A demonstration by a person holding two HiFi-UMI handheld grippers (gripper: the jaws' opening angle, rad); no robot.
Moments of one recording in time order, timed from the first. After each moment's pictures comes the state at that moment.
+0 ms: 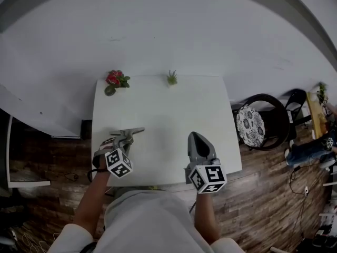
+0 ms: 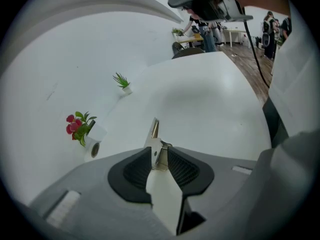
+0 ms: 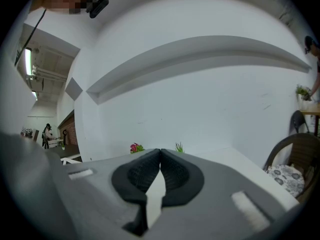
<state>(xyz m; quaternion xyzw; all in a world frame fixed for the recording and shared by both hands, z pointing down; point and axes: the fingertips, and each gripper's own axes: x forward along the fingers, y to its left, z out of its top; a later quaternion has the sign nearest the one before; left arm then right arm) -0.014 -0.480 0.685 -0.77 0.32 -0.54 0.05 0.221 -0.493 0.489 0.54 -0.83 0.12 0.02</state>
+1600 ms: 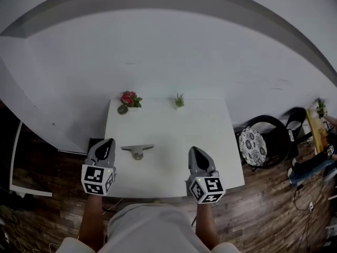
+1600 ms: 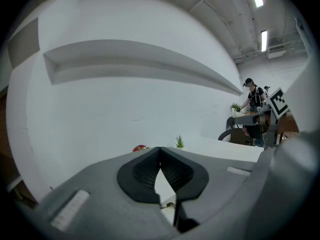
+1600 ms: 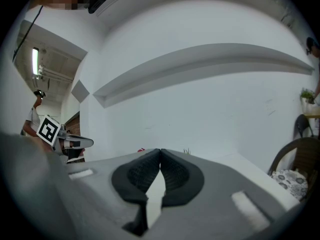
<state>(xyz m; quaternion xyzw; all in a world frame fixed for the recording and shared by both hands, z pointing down) -0.099 -0.463 0.456 -0.79 0.60 -0.13 -0.02 0.190 -0.473 0.463 0.53 -0.85 0.10 0.01</state>
